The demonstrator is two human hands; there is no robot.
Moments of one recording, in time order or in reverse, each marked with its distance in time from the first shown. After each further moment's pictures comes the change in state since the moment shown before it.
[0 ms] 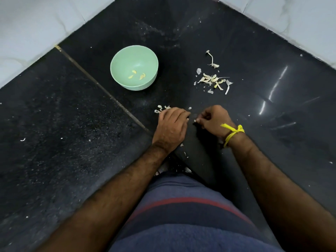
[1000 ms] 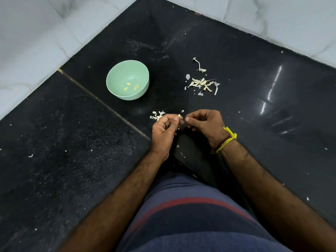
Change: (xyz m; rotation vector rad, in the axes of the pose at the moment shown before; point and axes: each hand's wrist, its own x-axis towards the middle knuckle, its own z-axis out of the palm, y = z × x) left_hand 0.006 0.042 -0.035 -1.112 0.008 -0.793; right_hand -0.029 0.007 0.017 0.839 0.058 -0.123
